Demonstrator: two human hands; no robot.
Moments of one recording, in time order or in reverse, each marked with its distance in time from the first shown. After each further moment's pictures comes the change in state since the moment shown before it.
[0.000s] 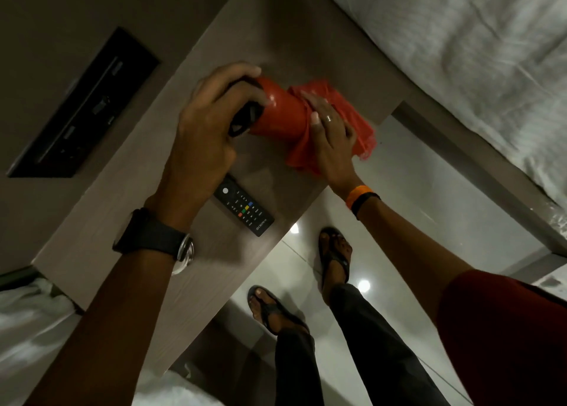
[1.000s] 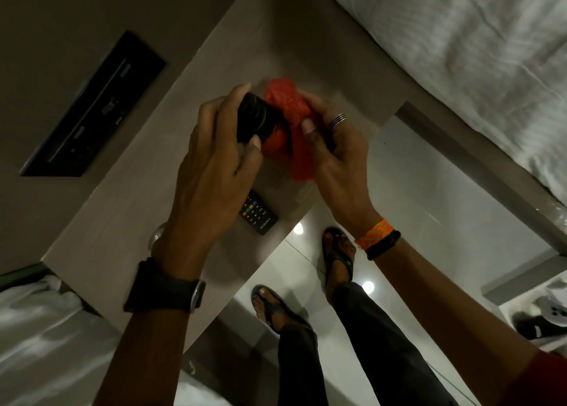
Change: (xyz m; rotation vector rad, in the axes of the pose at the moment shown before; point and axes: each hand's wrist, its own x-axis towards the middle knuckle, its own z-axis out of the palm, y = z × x) left_hand -0.034 0.020 0.008 -0.047 0.029 -0.316; right_hand -0.049 -0.069 -0.016 0.307 0.112 -0.087
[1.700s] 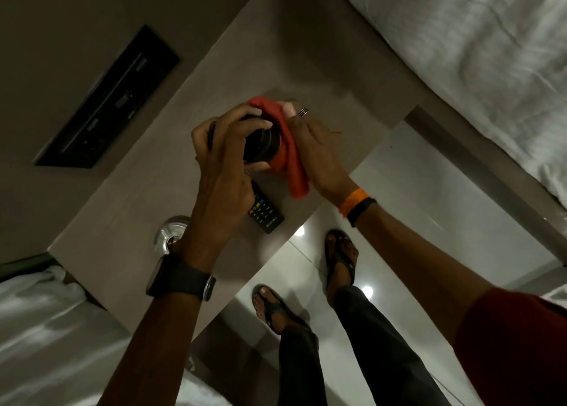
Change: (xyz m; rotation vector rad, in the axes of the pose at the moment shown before) left_hand -0.015 -0.025 0.016 -0.083 0.109 0.115; right_hand 0.029 0.011 0.032 0.026 -0.289 0.203
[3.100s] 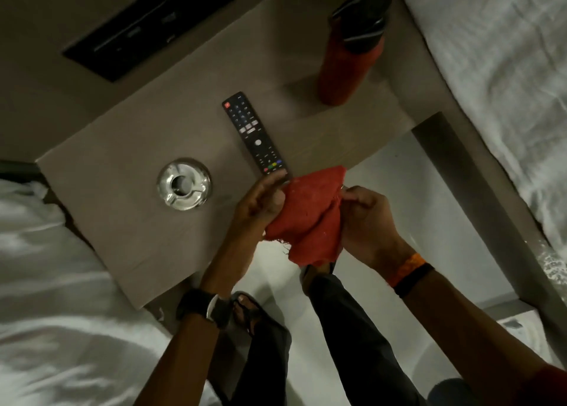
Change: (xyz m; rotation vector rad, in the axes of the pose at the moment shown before) left_hand -0.138 -0.017 0.035 -0.957 -0.093 -0.709; right_hand -0.128 0.039 -0.017 0.624 -0.134 0.637
